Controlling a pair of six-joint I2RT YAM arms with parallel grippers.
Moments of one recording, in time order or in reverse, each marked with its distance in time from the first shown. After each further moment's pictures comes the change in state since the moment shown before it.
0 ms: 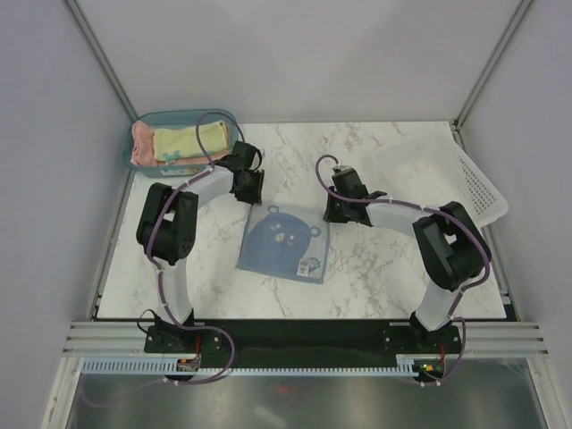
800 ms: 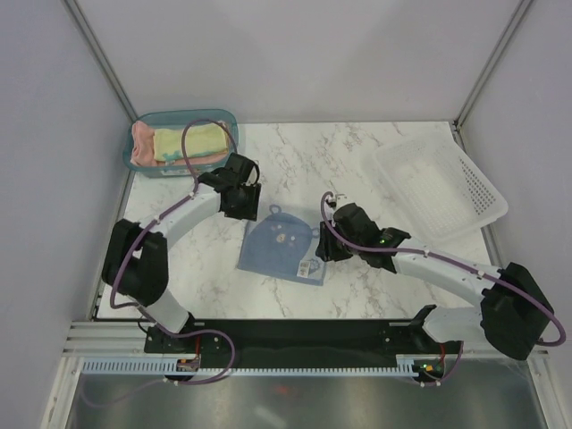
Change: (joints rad) left arm -0.099 -0.387 -0.204 -0.202 -0.126 -0.091; right arm 0.273 -0.489 -0.269 -0.155 -0.018 0.023
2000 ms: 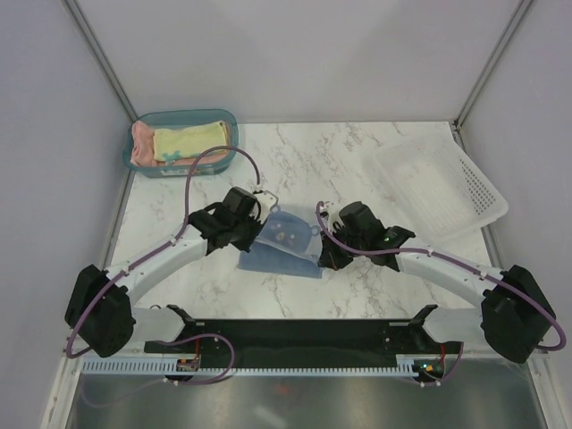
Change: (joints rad) left arm -0.181 -0.343 -0.312 0.093 0.026 0.320; right arm -0.065 -0.001 0.007 -0.040 -0.314 -0.280
